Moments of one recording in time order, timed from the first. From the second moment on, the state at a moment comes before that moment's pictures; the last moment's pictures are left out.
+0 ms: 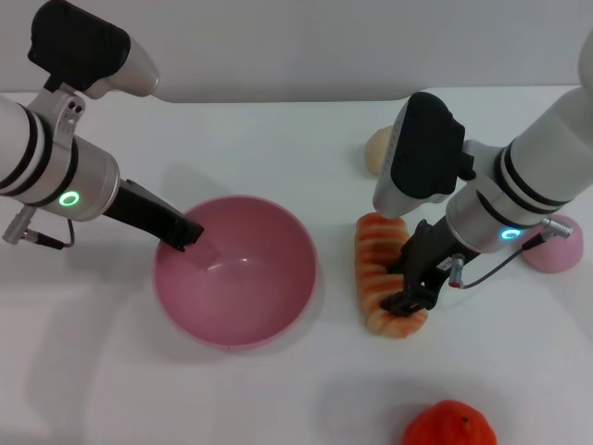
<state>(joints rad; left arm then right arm) -0.54 -2.06 1.40 1.33 2.53 1.39 -2.58 0.80 2.08 -1.59 -0.91 -2.48 -1.27 2.18</state>
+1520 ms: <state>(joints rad) -0.54 -2.06 1.40 1.32 2.52 1.39 -2.58 0.58 2.08 -1.56 -1.32 -2.51 -1.21 2.20</state>
